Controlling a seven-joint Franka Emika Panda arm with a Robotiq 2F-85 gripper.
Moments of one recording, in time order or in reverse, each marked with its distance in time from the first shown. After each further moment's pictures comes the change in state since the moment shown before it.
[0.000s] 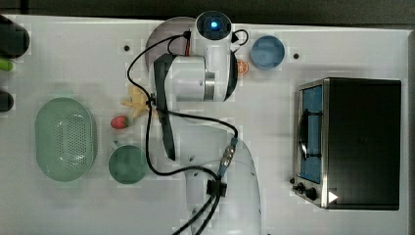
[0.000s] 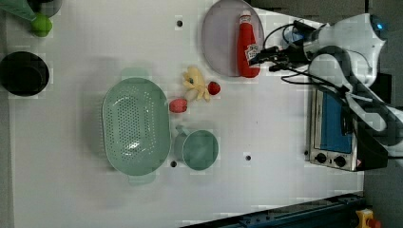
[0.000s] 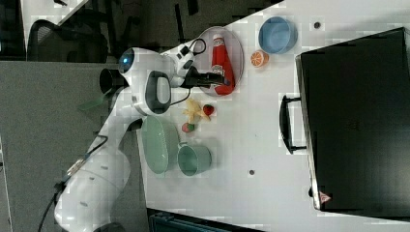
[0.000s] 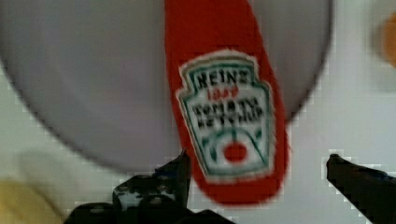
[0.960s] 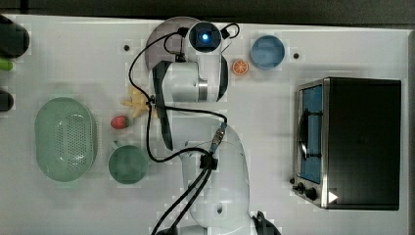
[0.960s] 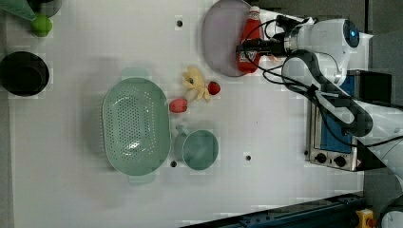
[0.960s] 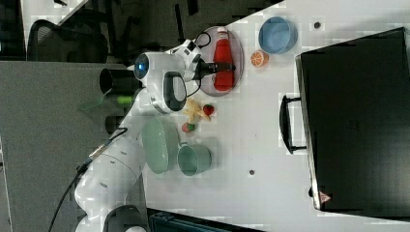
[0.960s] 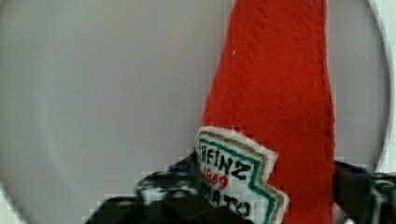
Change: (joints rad) arm 0.029 0.126 -0.011 0.045 -0.036 0.252 -0.032
